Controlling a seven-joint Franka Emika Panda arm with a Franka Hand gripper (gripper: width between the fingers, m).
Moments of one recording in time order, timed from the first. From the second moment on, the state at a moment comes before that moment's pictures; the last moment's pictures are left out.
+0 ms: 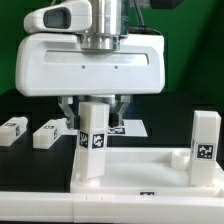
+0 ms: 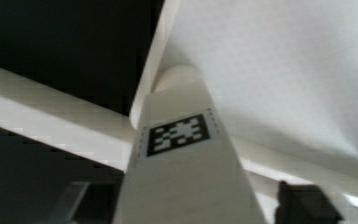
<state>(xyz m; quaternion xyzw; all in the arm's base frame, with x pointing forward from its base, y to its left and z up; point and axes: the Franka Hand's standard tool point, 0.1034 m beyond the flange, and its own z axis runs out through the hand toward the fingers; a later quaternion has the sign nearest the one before) 0.631 -0.054 0.106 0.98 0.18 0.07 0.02</state>
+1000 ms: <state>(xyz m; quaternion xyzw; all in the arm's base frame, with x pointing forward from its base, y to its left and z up) 0.636 -0.057 0.105 0.99 -0.14 0.06 0.00</state>
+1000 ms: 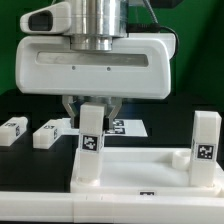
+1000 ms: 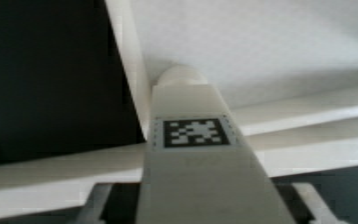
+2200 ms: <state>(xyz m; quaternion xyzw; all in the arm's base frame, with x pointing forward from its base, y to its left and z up) 0.634 -0.056 0.105 0.97 -0.25 0.06 -0.01</state>
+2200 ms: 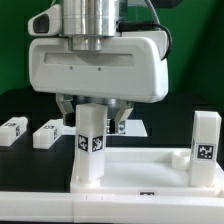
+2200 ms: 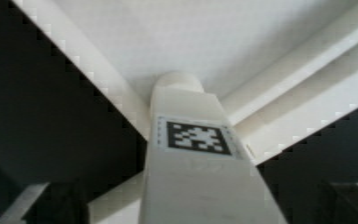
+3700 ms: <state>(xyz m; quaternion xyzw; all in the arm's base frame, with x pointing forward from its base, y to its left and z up) 0.636 -0.062 0.117 0.96 0.26 0.07 0.03</state>
